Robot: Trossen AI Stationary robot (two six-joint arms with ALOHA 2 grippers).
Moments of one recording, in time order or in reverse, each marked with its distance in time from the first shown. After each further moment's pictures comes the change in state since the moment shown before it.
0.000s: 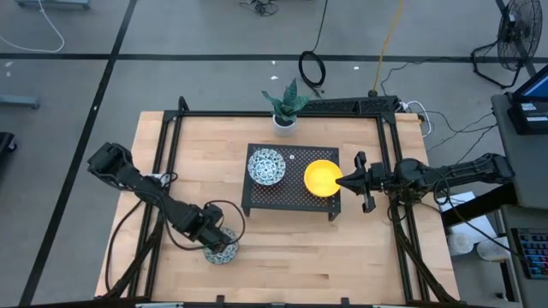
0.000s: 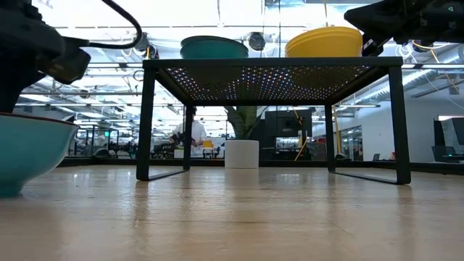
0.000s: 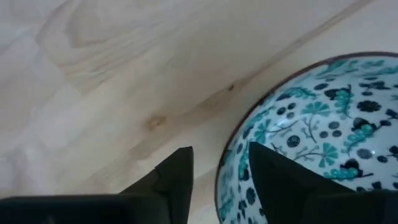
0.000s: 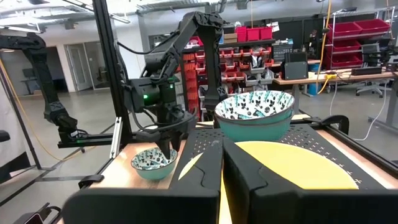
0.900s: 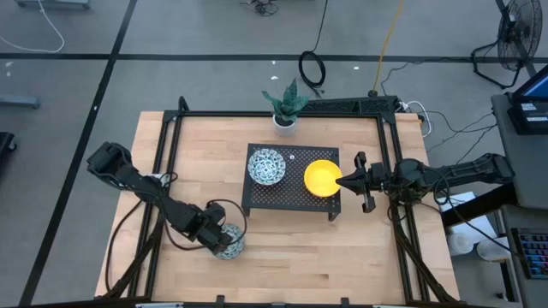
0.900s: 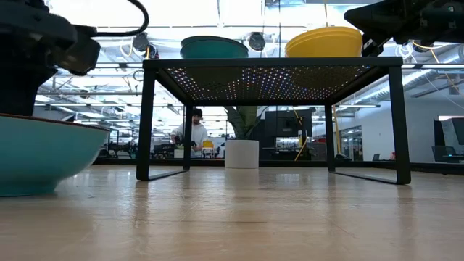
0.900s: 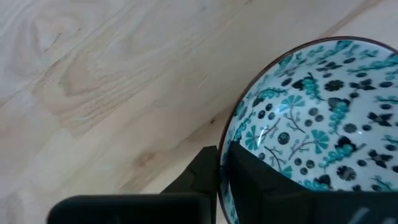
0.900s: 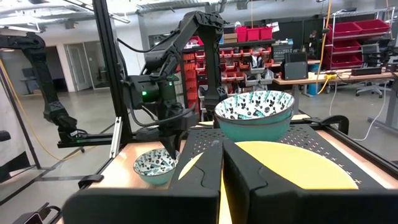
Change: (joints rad) left arm 0.000 -0.002 0.003 -0.001 -0.103 0.058; right arm 0.000 0.000 0.000 0.000 0.000 -0.003
